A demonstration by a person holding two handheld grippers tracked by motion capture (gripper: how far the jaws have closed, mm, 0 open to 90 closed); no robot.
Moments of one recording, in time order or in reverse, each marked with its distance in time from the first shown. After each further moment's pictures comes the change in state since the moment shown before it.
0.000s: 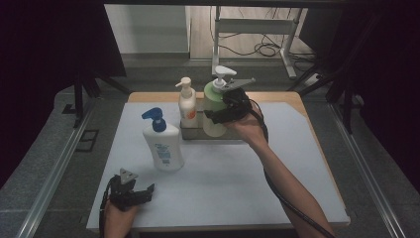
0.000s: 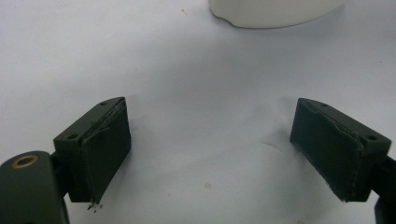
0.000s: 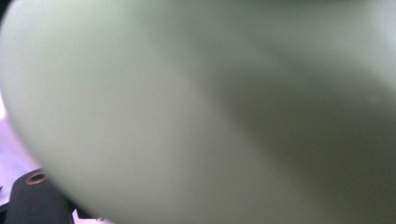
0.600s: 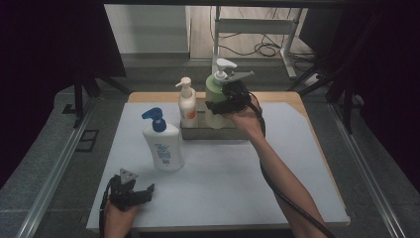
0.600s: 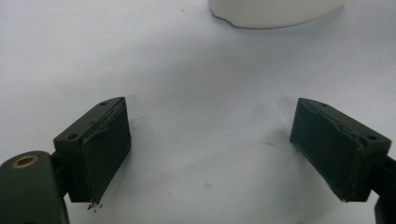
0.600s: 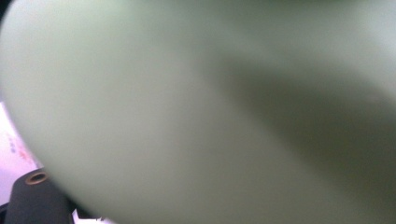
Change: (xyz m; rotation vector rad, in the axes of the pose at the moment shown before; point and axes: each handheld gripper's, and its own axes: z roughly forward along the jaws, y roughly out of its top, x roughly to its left) left arm 0.000 0.000 0.000 0.002 -0.001 -0.002; right arm -0.019 0.009 0.017 0.000 -0.071 0.021
